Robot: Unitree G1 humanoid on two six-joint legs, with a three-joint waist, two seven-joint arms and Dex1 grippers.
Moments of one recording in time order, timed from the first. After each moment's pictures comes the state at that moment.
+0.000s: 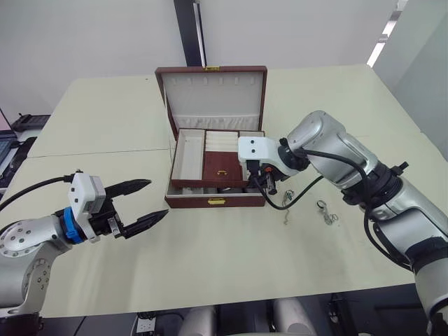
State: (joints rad) left arm 0.07 0.81 0.38 -0.22 -0.61 0.25 -1.10; right arm -1.15 -0.55 0.69 0.01 -0.01 0.92 1.35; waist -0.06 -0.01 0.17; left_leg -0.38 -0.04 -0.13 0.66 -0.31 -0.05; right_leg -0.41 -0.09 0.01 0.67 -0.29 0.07
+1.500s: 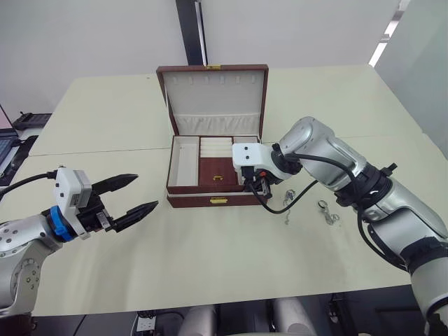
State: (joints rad) left arm 0.06 0.81 0.44 -0.21 -0.63 0.30 -1.06; right arm -1.15 -0.51 0.73 0.09 -0.02 0.83 1.32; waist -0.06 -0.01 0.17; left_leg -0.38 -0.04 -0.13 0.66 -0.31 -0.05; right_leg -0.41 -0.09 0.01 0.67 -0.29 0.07
